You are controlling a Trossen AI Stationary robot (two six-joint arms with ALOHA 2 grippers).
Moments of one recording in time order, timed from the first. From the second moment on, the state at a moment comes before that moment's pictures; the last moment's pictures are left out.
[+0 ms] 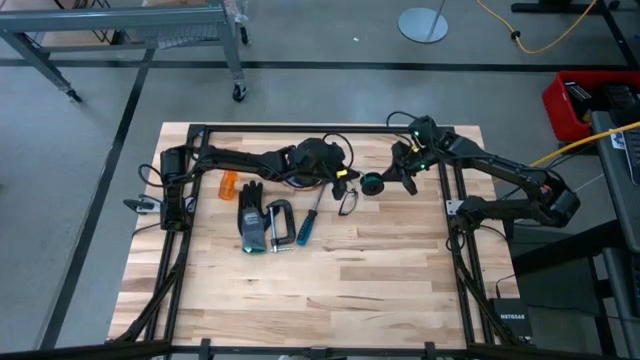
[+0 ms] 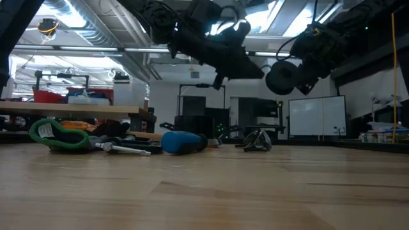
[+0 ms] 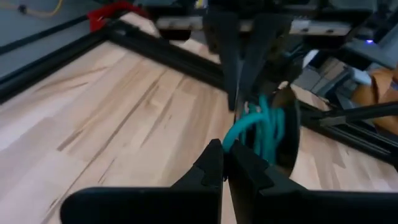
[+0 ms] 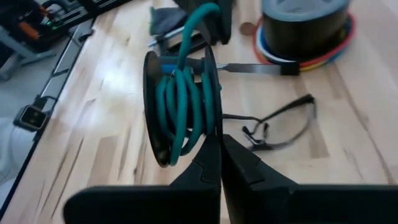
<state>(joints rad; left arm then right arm) 0.23 1.93 1.31 0.28 0.13 -0.30 -0.76 1.13 0.69 -0.45 -0.84 -0.32</state>
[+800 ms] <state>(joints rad) 0.20 1.93 1.31 0.21 0.24 -0.28 -0.63 1.18 0.69 -0.44 -0.78 -0.32</state>
